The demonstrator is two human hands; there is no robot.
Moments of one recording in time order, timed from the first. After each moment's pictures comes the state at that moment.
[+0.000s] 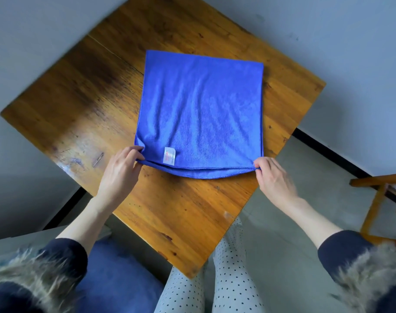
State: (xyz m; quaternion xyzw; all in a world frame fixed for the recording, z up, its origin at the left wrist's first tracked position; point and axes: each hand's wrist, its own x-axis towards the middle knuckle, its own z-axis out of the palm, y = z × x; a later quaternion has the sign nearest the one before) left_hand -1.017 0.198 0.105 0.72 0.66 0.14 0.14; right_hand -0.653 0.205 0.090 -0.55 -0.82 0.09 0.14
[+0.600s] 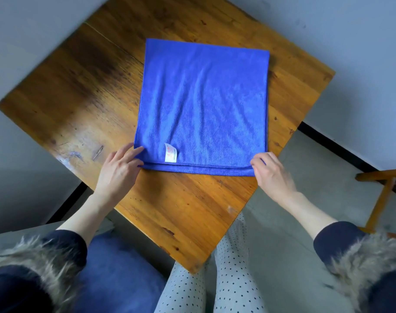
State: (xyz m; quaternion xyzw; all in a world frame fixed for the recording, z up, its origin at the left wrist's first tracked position) left_hand -1.031 0.185 0.091 0.79 0.60 0.03 0.08; right_hand -0.657 0.203 0.066 -0.53 -0.84 0.10 0.12
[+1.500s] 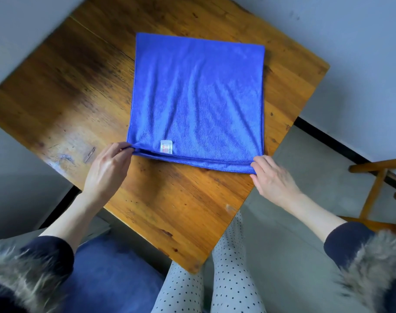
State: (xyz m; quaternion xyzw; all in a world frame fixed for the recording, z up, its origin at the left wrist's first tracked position) left_hand -1.035 0.196 0.089 0.77 0.62 0.16 0.07; right_hand -0.646 0.189 0.068 -0.50 -0.87 0.05 0.04
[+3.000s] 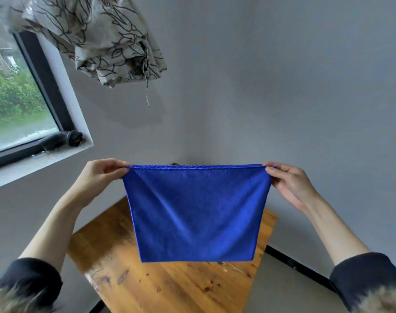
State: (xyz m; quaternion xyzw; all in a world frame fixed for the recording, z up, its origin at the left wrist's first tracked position) left_hand -1.069 0.243 0.449 0.62 0.58 0.45 0.27; right_hand -0.647 0.266 0.433 -0.41 -0.42 0.56 0.59
